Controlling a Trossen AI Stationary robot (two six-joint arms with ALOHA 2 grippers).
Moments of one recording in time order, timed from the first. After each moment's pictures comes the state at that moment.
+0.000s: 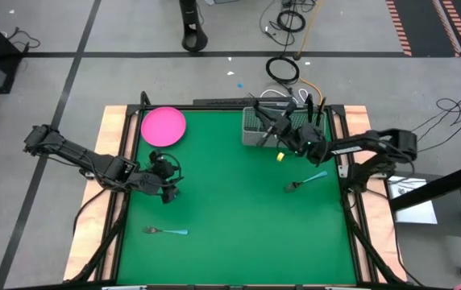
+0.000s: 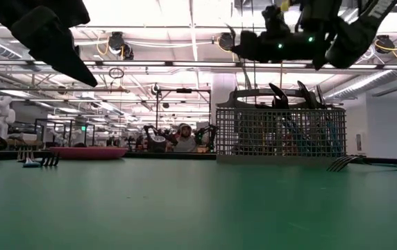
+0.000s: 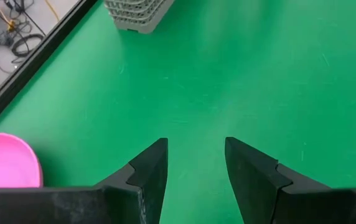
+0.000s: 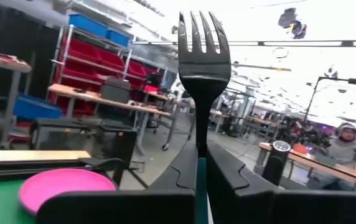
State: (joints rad) left arm -0.36 0.91 0.59 -0.54 -0.58 -0.42; right arm -0.28 1.47 0.58 1.19 0.37 -0.34
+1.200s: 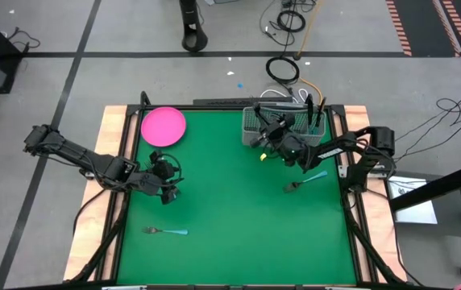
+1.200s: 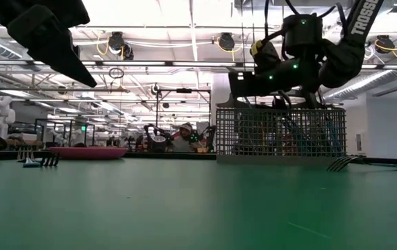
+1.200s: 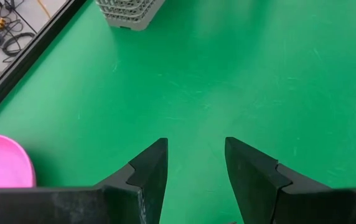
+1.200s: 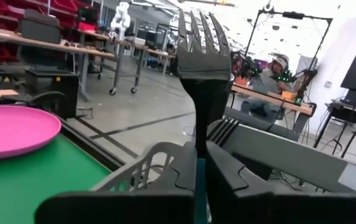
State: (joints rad) left arm -0.36 0.91 0.59 -0.54 -0.55 -0.41; right arm -0.23 1.70 0.58 1.22 0.76 -0.25
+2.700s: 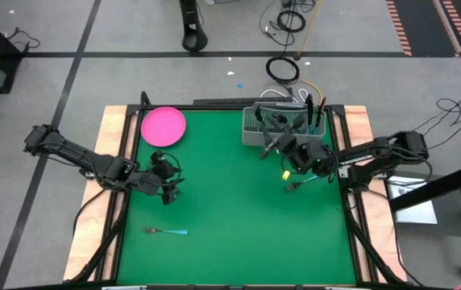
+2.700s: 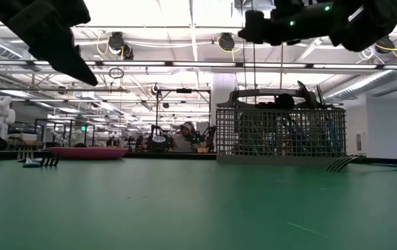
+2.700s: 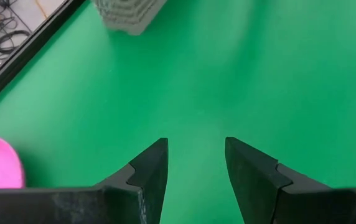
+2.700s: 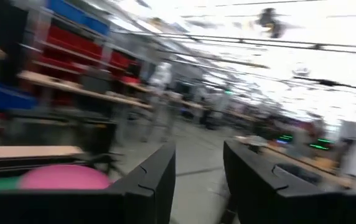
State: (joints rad) left arm -0.36 0.91 0.59 -0.51 -0.54 -0.44; right arm -0.03 1.39 0.58 1.17 0.74 -0.51
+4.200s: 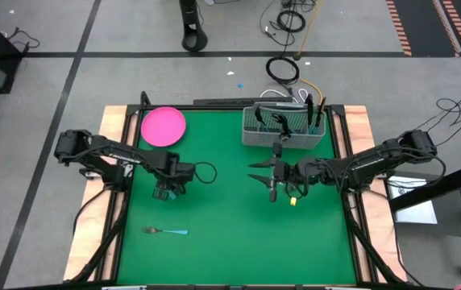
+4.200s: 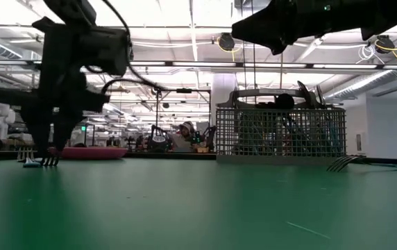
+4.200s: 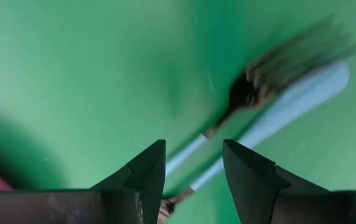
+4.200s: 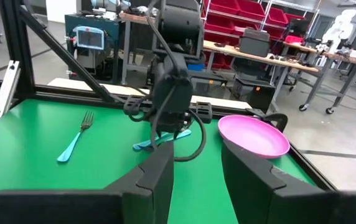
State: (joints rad) left arm 0.00 1.49 0.78 -0.97 -0.10 0.19; right arm 0.16 1.29 0.58 0.63 0.28 -0.11
